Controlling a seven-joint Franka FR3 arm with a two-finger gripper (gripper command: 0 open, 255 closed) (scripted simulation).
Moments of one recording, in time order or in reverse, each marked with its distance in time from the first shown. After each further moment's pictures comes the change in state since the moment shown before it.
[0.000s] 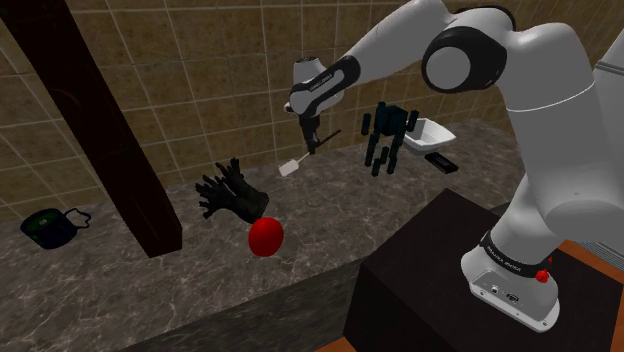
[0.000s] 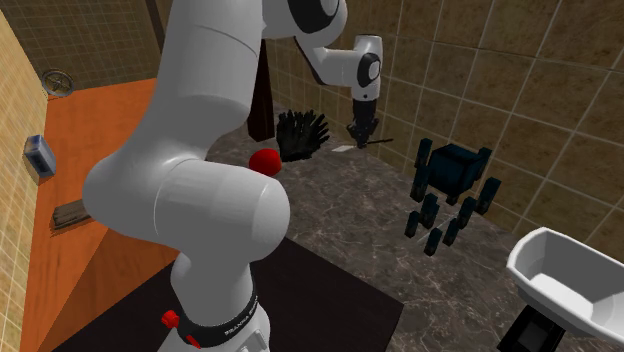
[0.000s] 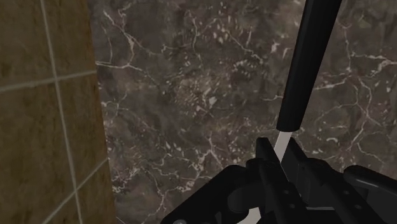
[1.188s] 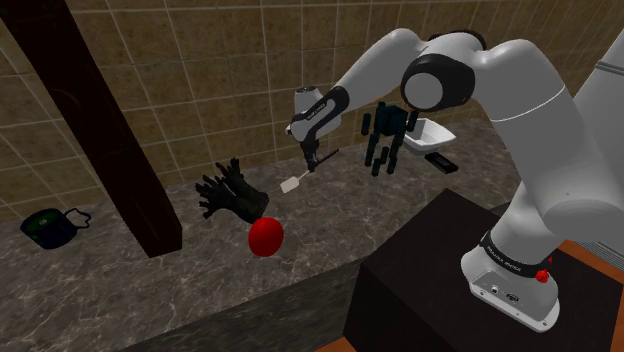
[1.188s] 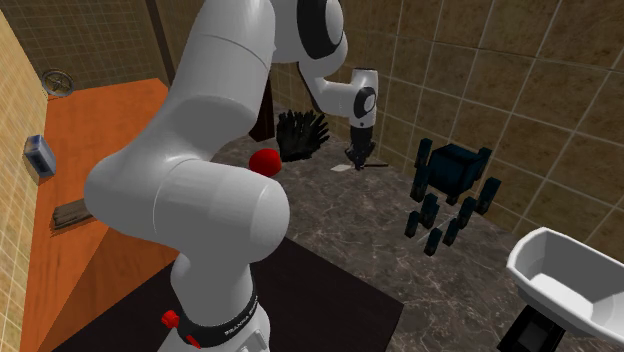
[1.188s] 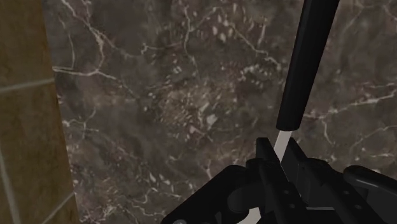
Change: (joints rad) arm -0.022 0.158 0.030 0.014 0.033 0.143 -0.010
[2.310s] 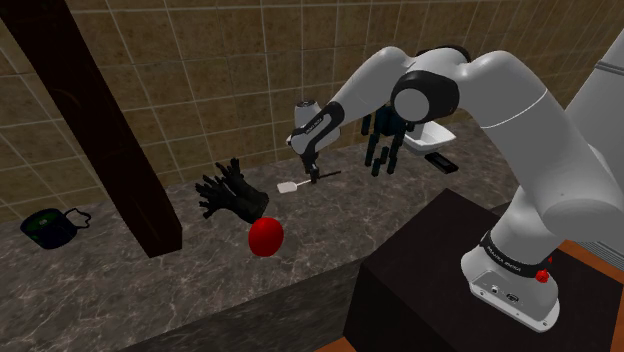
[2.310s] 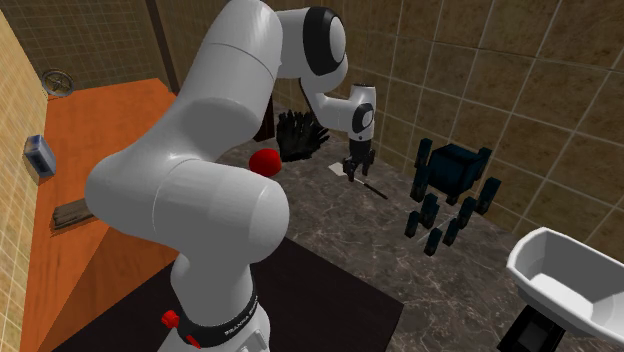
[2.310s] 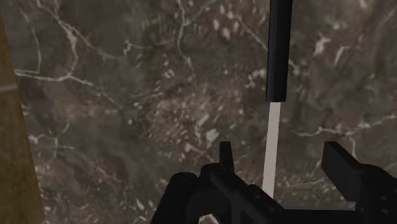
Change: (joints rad) arm -0.014 0.104 0.018 0.044 0.015 0.060 -0.003
